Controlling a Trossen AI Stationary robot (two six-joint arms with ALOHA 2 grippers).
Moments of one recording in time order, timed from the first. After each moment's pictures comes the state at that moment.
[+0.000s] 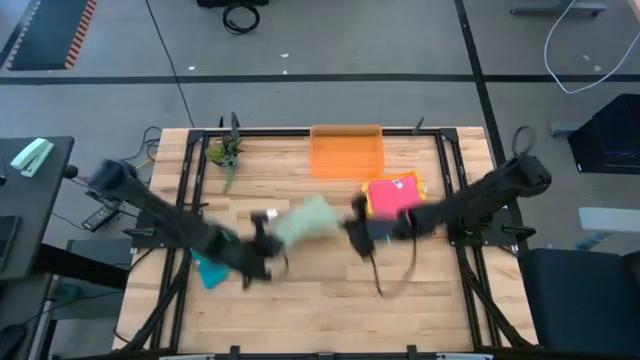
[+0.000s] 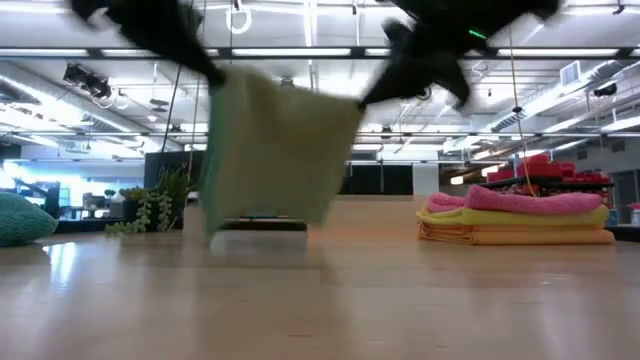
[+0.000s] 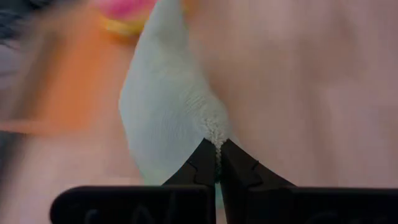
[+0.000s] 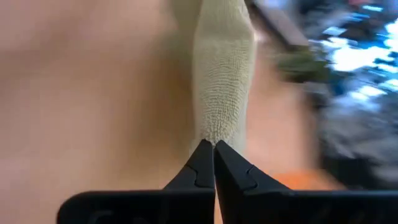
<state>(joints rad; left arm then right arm) -0.51 1.34 0.89 -0.44 -0.68 -0.17 0.24 1.48 0.84 0.04 0.50 -0.54</state>
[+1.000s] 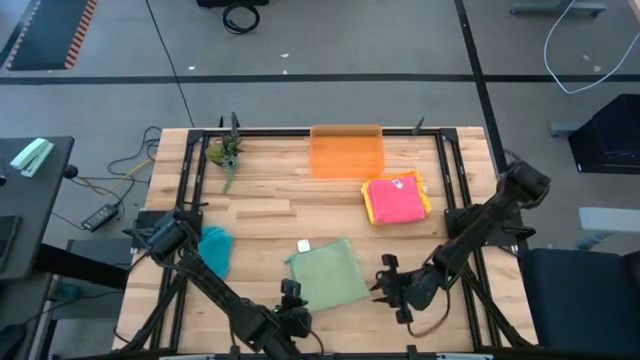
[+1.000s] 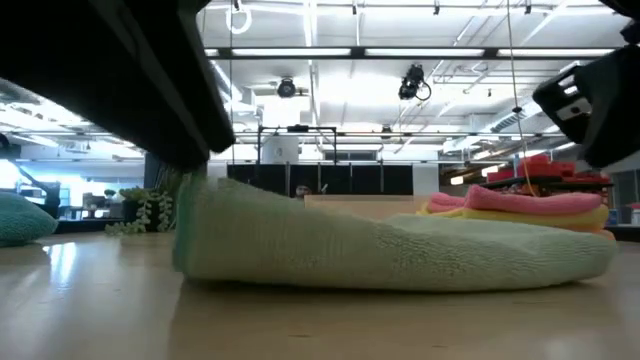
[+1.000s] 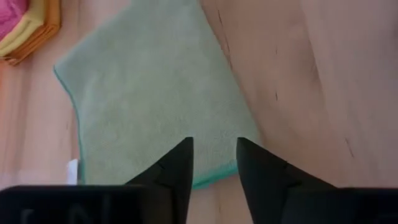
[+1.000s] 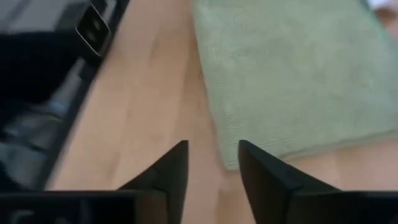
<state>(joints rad) -0.77 2.13 1.61 -0.73 -0.67 -0.44 0.75 1.57 0.68 0.09 0.41 0.49</state>
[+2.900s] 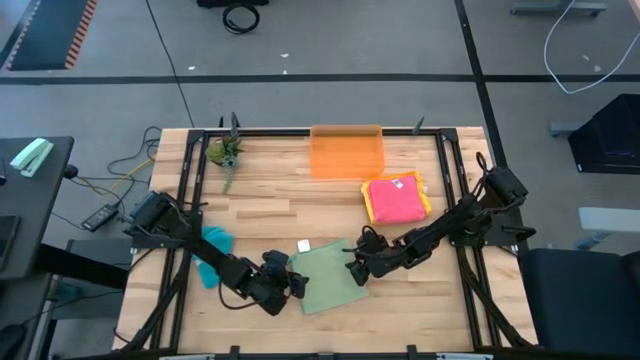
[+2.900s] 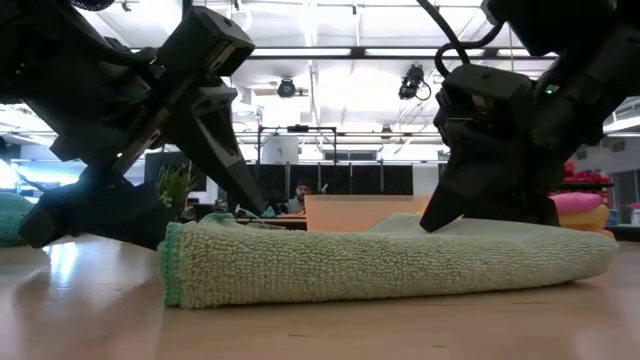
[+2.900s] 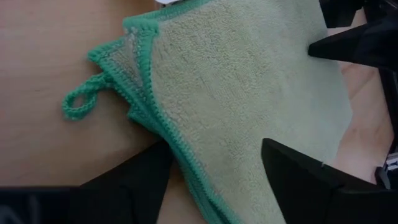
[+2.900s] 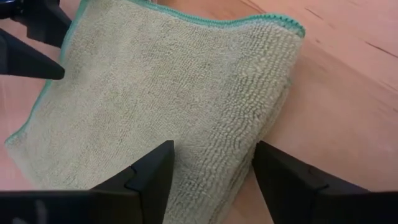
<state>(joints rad) -0.61 1.91 0.91 0.00 -0.59 -1.76 0.44 1.74 0.68 0.20 0.36 1.15</state>
